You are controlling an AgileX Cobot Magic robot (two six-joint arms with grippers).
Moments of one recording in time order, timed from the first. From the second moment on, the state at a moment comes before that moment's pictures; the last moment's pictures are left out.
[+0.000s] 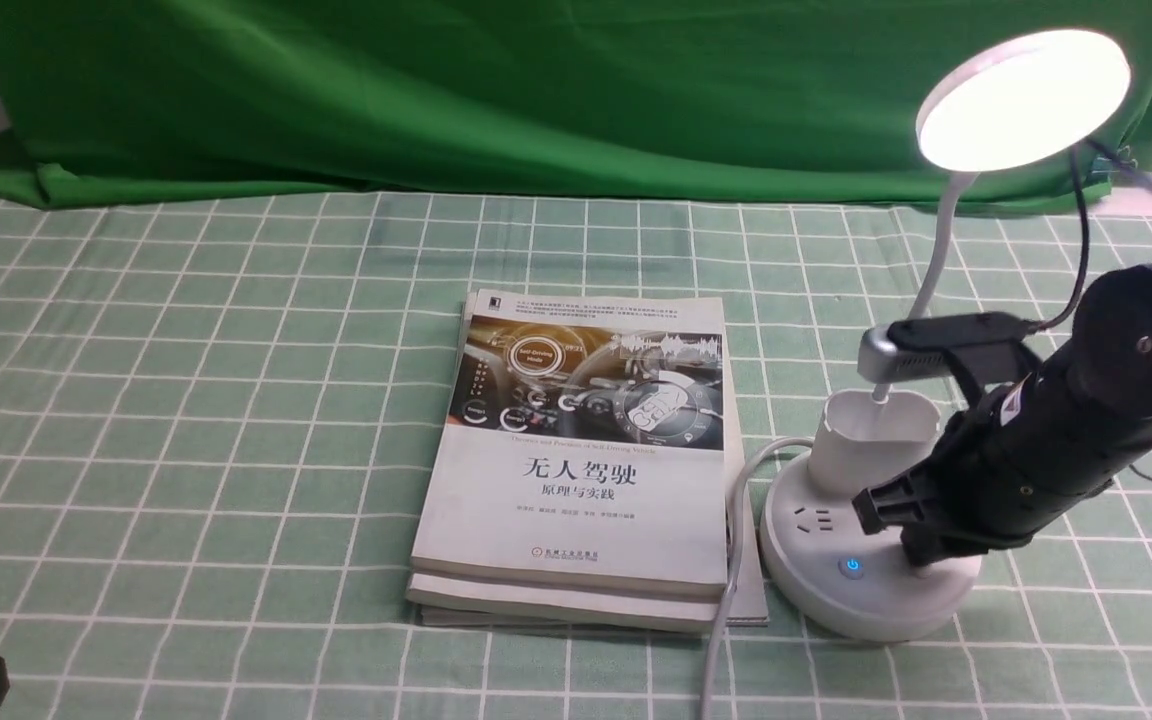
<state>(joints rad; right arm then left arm) 0.32 1.70 -0.99 0.11 0.72 -0.05 0.02 0.00 0.01 -0.17 0.31 0.39</state>
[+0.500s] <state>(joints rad) 0.32 1.56 -0.99 0.11 0.75 -0.05 0.02 0.00 0.01 -0.17 0.31 0.39</state>
